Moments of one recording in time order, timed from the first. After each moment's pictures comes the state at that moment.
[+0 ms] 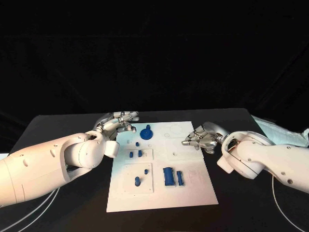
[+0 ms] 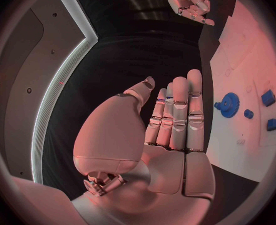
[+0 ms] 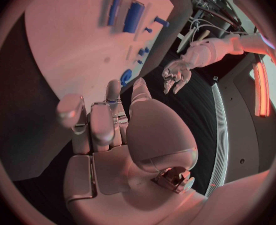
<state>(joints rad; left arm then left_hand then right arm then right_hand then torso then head) 1.09 -0.80 -0.02 1.44 0.10 -0.25 0.35 1.31 -0.10 0.34 0.03 0.07 0.98 0.18 0.20 0.07 1.01 0.11 0.38 0.15 1.12 0.03 0.99 0.47 0.17 1.14 0.14 0.49 0.98 1.12 -0.93 -0.06 1.66 -0.95 -0.38 -0.27 1.34 0.04 -0.19 0.21 0.14 1.03 0.12 0.09 0.24 1.20 0.04 0.57 0.89 1.45 -0.03 1.22 1.01 0.12 1.21 0.07 1.20 1.01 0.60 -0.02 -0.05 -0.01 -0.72</state>
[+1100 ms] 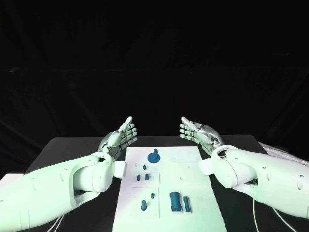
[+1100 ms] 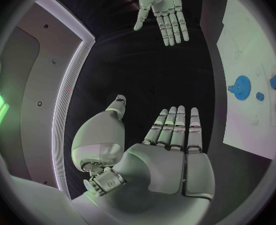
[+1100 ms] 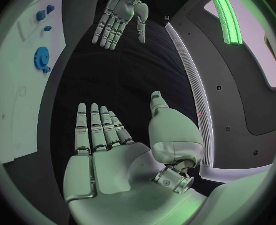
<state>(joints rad) 1.07 -0.77 -0.01 1.49 0.07 -0.49 0.42 0.66 0.00 0.13 0.00 0.01 0.45 0.09 0.03 0.01 0.46 0.05 0.11 0.00 0.44 0.02 0.15 0.06 0.11 0.38 0.12 0.01 0.28 1.09 -0.77 -0.01 1.49 -0.21 -0.52 0.32 0.71 0.02 -0.01 0.01 0.01 0.45 0.09 0.01 0.02 0.50 0.03 0.01 0.14 0.48 0.01 0.13 0.12 0.11 0.39 0.10 0.21 0.18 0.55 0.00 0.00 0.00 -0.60</state>
